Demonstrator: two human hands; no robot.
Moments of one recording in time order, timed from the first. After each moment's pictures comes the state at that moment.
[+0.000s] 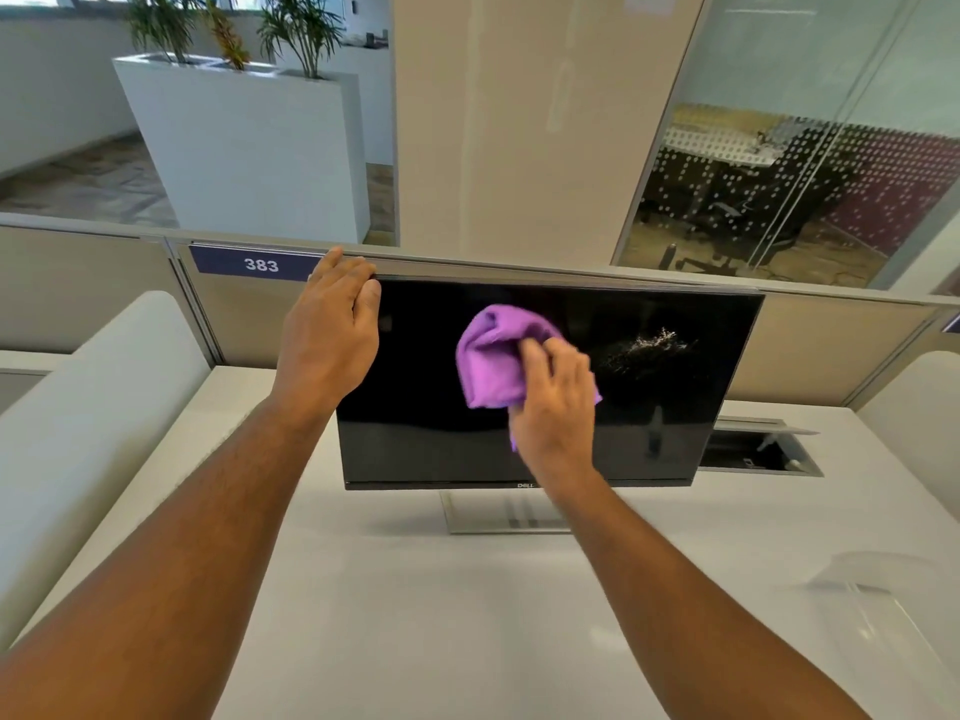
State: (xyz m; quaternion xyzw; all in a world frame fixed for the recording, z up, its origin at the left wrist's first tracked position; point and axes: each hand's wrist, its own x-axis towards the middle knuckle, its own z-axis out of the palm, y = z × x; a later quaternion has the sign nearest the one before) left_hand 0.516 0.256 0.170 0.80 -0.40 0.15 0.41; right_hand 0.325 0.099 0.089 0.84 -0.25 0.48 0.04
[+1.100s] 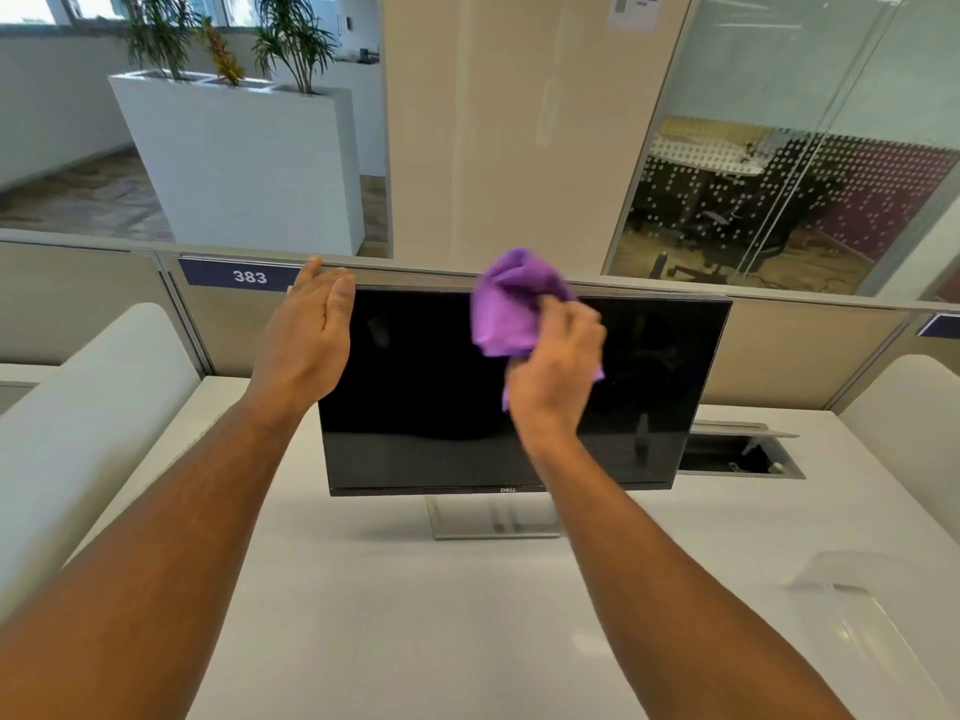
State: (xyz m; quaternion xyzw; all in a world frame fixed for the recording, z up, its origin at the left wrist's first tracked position) left_hand 0.520 0.259 0.172 0.80 -0.40 0.09 0.43; right_hand 0.332 0.085 0.140 0.77 -0.33 0.54 -0.04
